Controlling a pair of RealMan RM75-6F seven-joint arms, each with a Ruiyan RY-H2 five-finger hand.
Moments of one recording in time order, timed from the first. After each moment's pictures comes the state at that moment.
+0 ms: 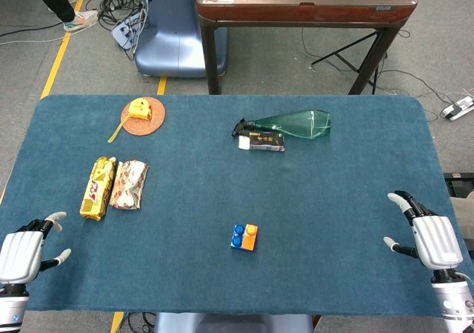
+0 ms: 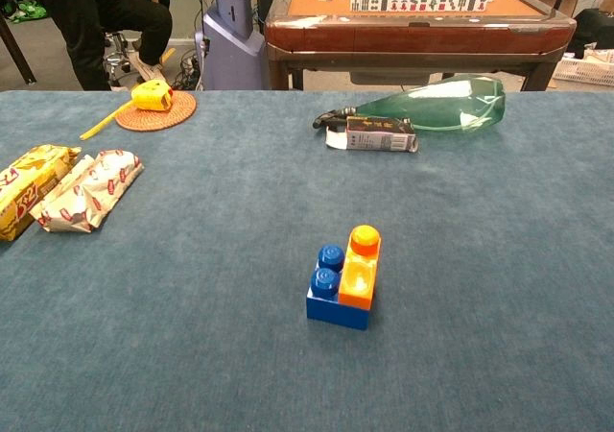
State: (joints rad) left arm -0.08 -1.20 -0.04 -1.60 1.49 1.50 0.16; right arm 0.09 -1.16 0.05 -1.56 -1.55 1.48 0.03
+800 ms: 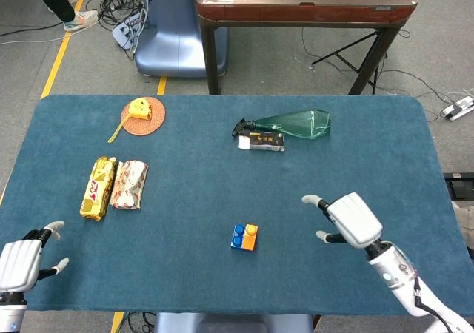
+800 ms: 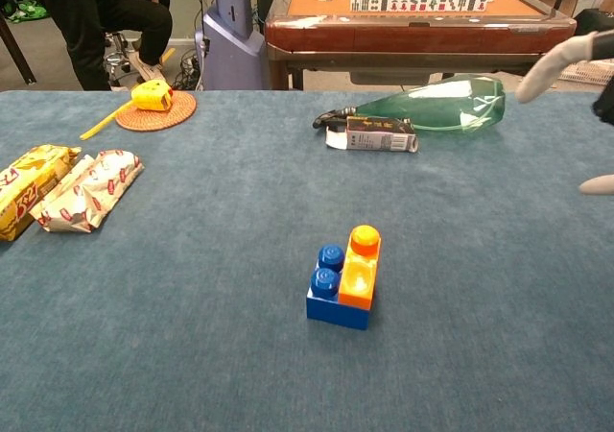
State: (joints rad) left arm -0.06 -1.20 -0.01 -1.59 1.48 1.49 0.15; right arm 0.38 -1.12 0.10 -1.81 -1.69 1.17 -0.11
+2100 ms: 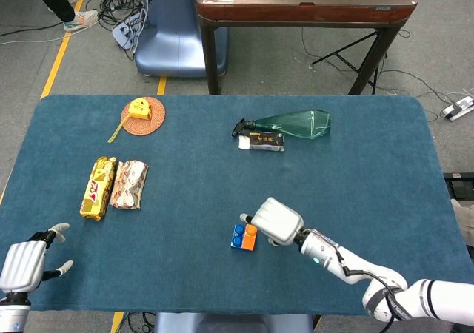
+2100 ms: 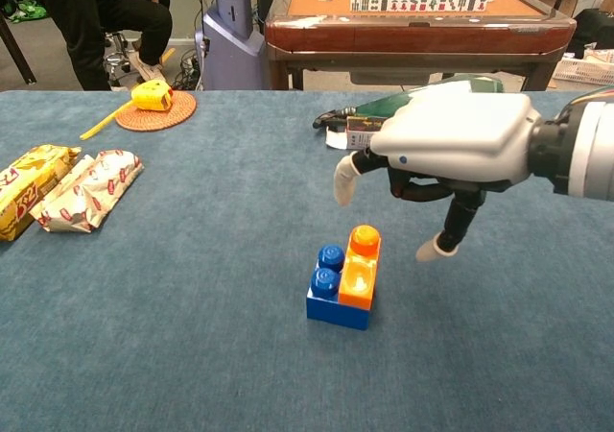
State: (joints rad) left arm -0.06 -1.21 0.00 -1.59 1.47 1.46 0.14; right arm 0.76 -1.30 0.12 -1.77 -1.51 0.76 -0.46
